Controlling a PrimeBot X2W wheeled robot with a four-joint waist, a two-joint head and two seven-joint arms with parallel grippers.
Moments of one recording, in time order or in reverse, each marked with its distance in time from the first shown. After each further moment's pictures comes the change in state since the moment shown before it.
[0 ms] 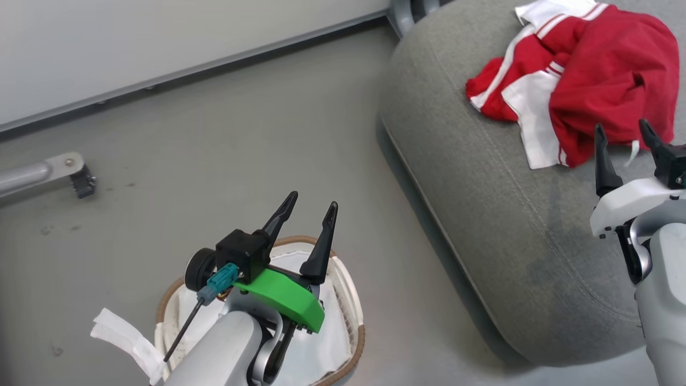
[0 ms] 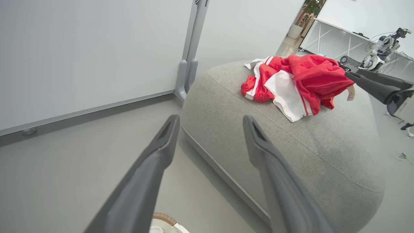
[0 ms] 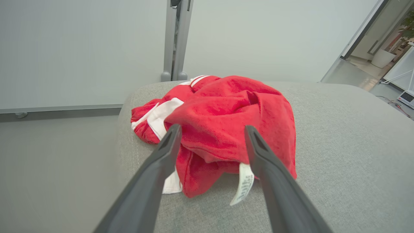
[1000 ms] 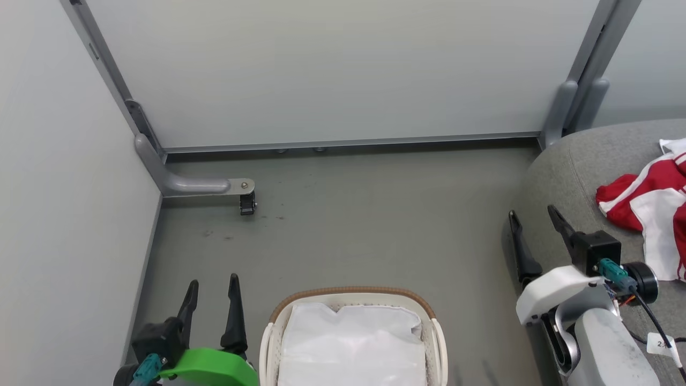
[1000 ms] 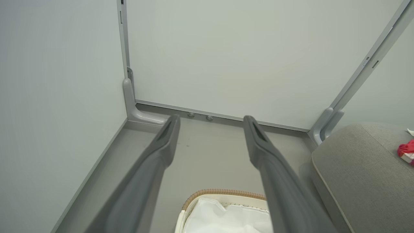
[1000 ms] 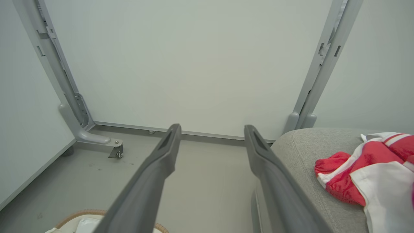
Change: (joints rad) left arm 0.354 -0.058 0.389 -0.034 0.116 0.069 -0.015; right arm 0.257 0.174 0.099 -0.147 0.016 0.000 0.000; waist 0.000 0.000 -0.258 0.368
